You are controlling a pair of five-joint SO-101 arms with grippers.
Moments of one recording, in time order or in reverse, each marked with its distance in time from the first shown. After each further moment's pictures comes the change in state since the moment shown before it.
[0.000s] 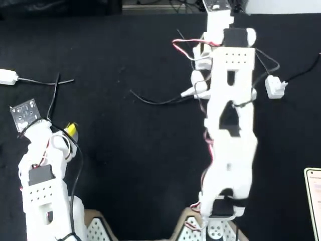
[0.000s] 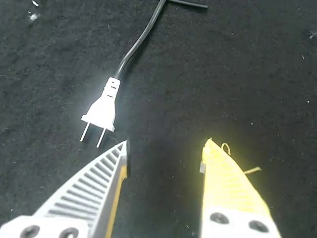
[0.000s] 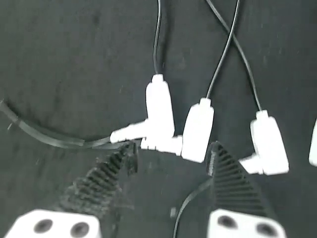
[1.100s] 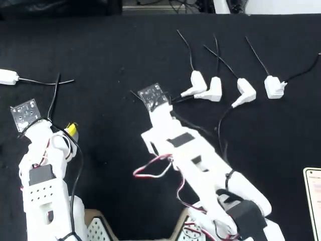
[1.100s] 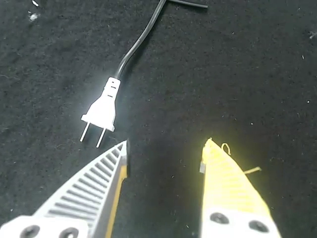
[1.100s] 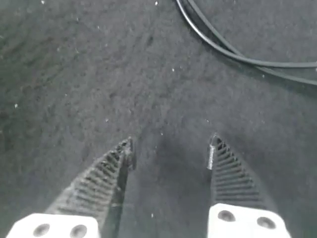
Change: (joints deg) left arm 0.0 0.0 0.0 0.0 0.0; right arm -27.5 -54.3 117.8 -74.8 -6.2
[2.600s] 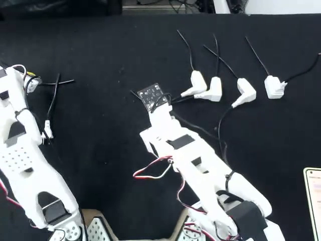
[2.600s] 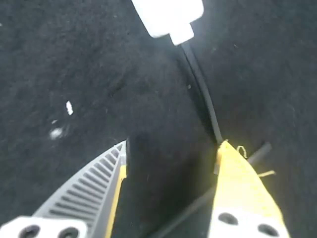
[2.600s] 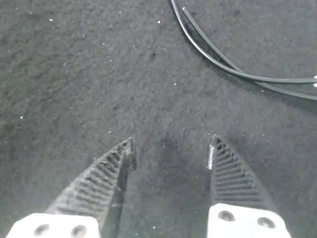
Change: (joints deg) left arm -11.0 108.3 -109.0 21.5 22.3; right arm -0.4 -0.2 0.1 -1.8 0.0
